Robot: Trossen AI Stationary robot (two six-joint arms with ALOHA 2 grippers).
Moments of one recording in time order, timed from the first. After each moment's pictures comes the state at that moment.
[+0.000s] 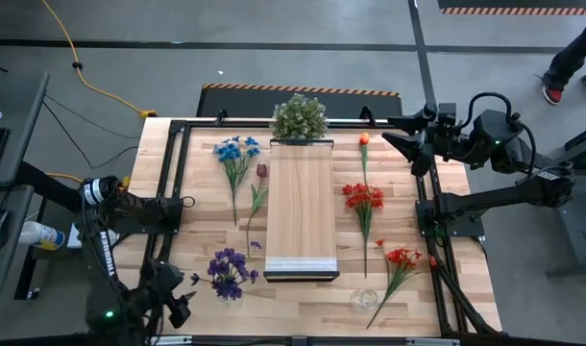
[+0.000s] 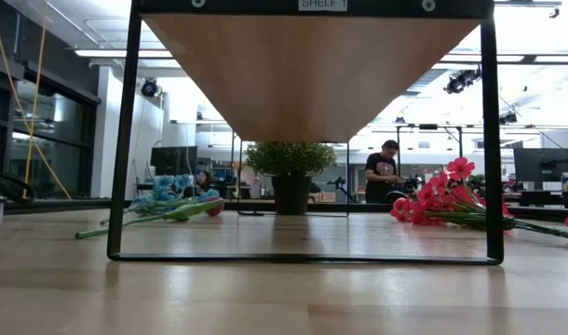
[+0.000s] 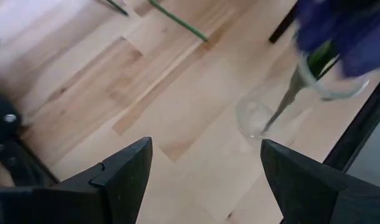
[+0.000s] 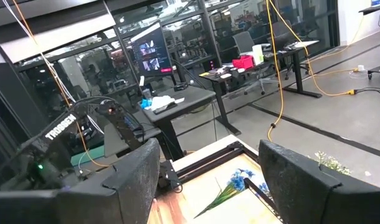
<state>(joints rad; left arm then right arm) -1.29 1.67 1.40 -1.47 -0.57 -2.13 -0.09 0.80 1.21 -0.38 0.23 0.33</state>
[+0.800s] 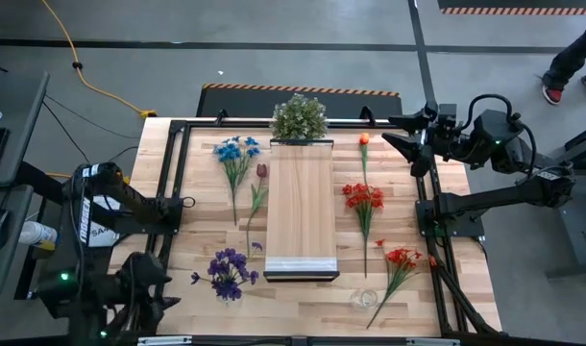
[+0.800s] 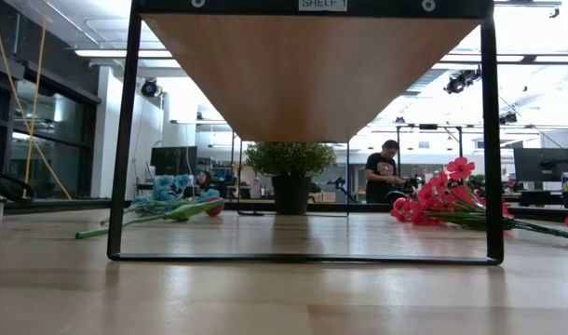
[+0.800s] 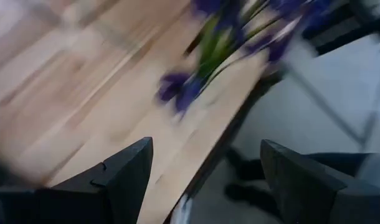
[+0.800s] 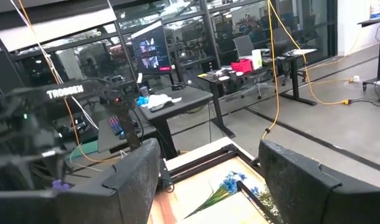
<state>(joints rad) -1.32 1.53 1.71 -1.57 -0.64 -2.01 -0.09 0.80 1.21 -0.38 0.23 0.26</state>
